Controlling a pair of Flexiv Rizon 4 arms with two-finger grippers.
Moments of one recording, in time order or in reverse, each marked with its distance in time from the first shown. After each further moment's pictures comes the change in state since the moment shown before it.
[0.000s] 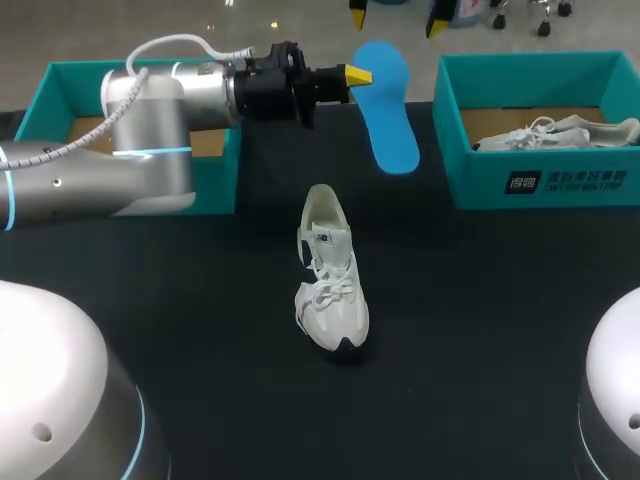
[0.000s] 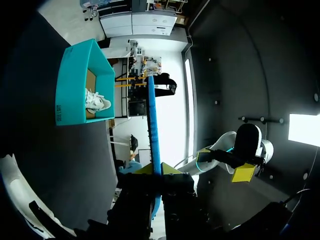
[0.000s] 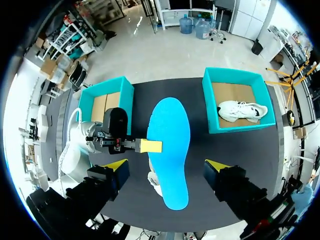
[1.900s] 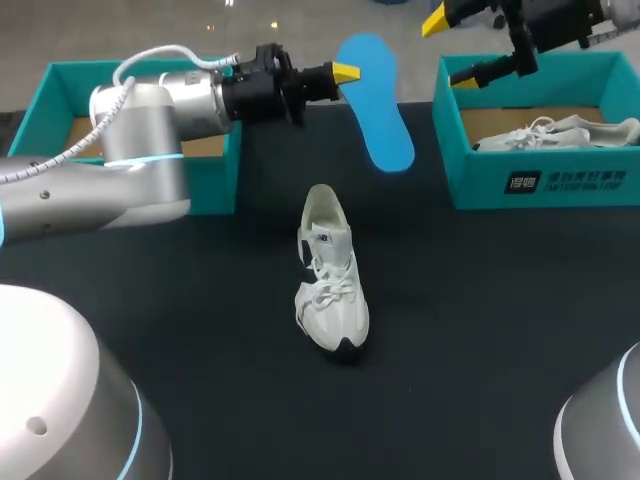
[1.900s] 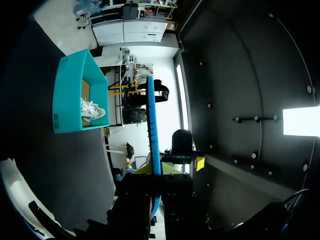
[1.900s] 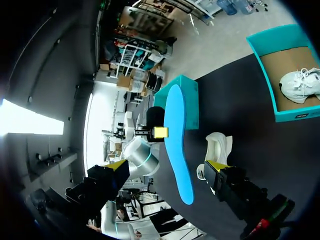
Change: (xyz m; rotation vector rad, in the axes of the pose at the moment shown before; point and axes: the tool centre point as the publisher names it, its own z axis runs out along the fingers) left arm 0.010 0.000 -0.015 0.064 0.046 0.053; right arm -0.059 -0.024 0.013 0.038 0.910 0.080
